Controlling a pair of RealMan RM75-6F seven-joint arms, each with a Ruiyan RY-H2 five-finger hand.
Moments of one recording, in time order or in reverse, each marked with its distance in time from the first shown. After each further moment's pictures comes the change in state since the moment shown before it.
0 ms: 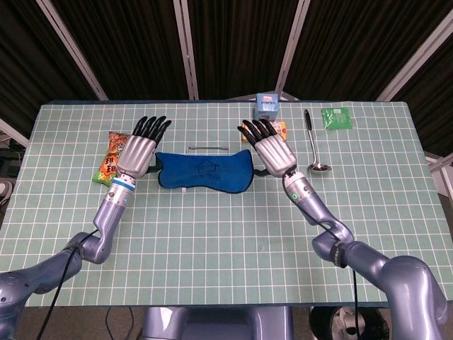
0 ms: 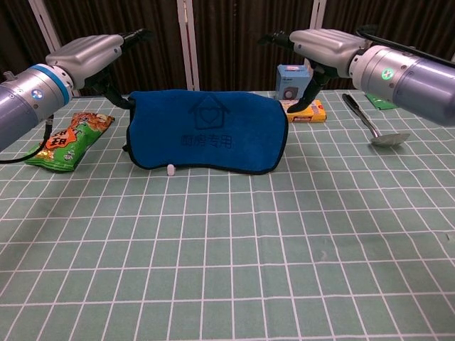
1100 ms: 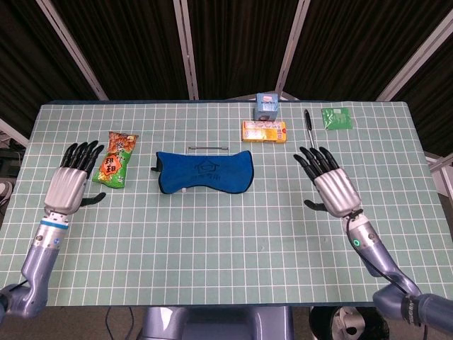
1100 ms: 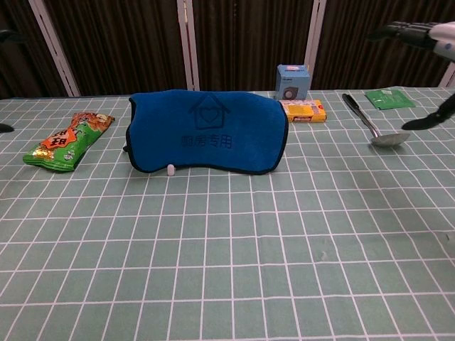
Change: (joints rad) left arm 0.386 0.378 0.167 -0.505 0.053 0.309 0.078; right arm -0.386 0.373 -0.159 -0.550 -0.068 0.360 -0.176
